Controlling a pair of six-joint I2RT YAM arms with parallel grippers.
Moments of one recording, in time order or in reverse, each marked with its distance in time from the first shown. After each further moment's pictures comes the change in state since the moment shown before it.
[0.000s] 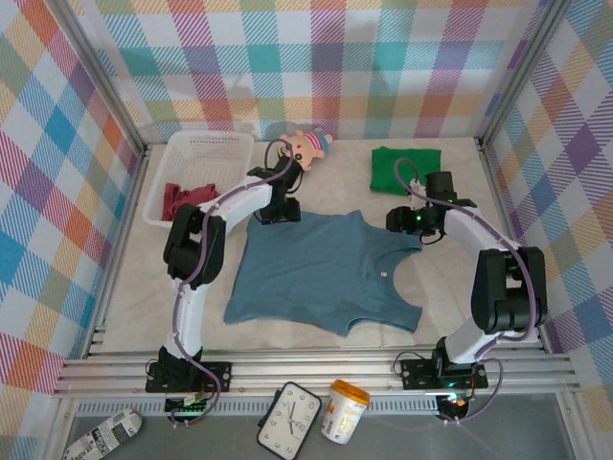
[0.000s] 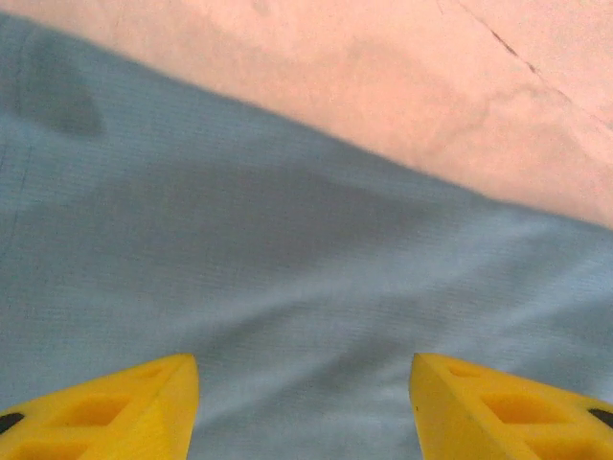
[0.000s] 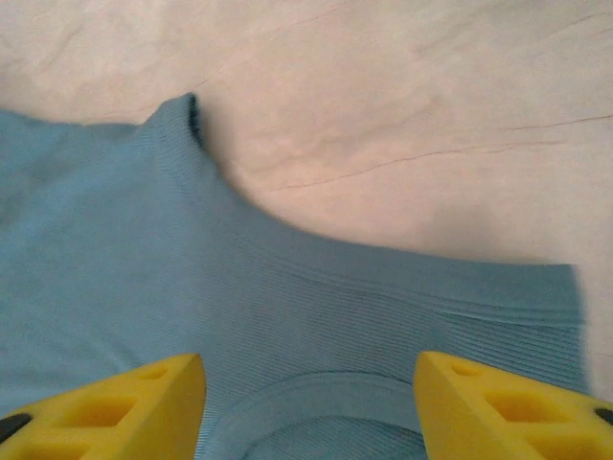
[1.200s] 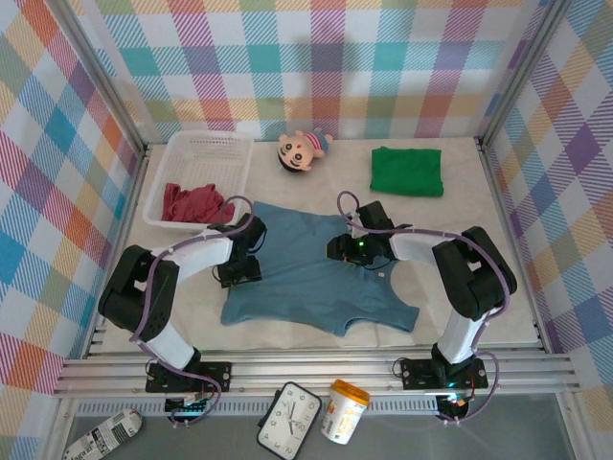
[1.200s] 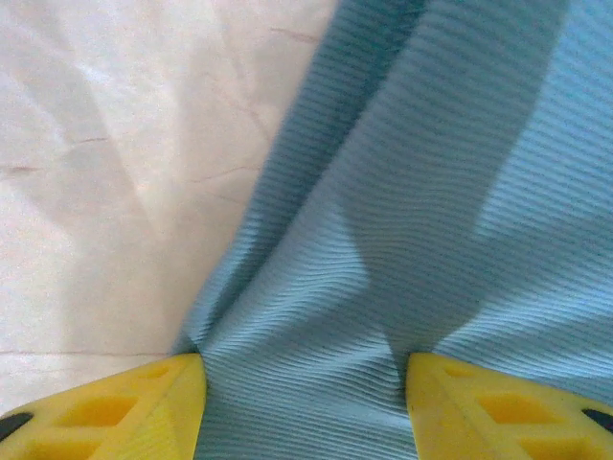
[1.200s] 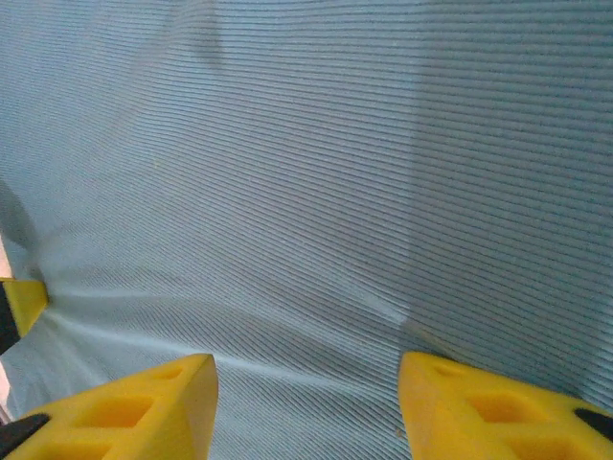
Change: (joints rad) left arm 0.020 -0.564 -0.854 0.069 -0.036 -0.168; right arm 0.394 0.145 -0.154 0.363 -0.107 0.436
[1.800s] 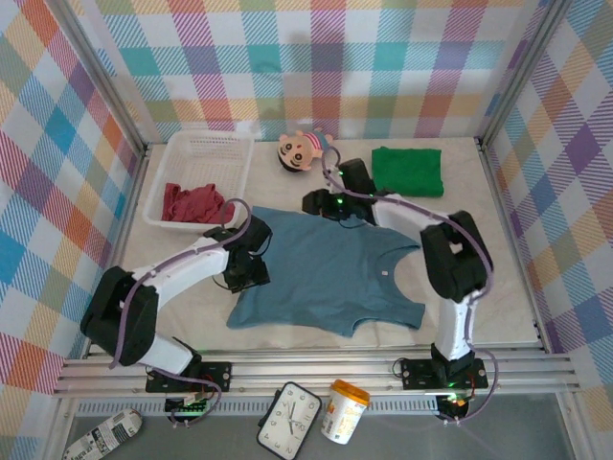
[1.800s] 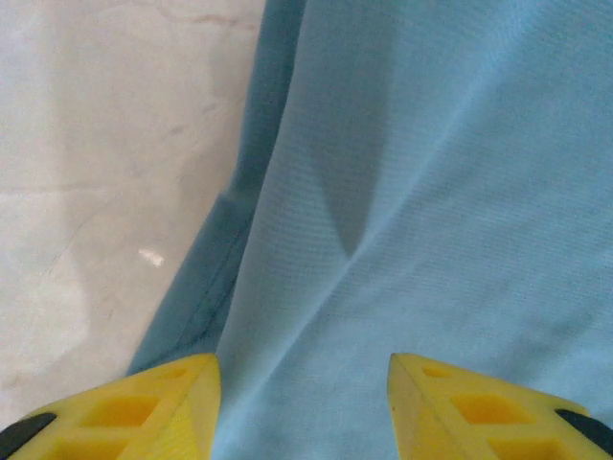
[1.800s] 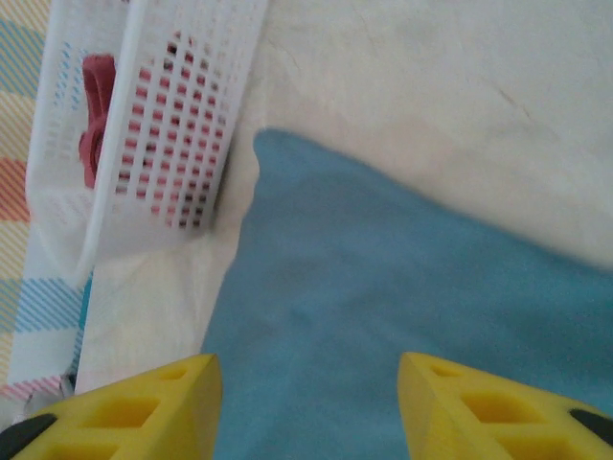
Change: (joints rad) left arm -0.099 -0.135 0.000 -0.036 0.132 -0.126; right arm 0.033 0.143 0.404 0.010 -0.065 0.048
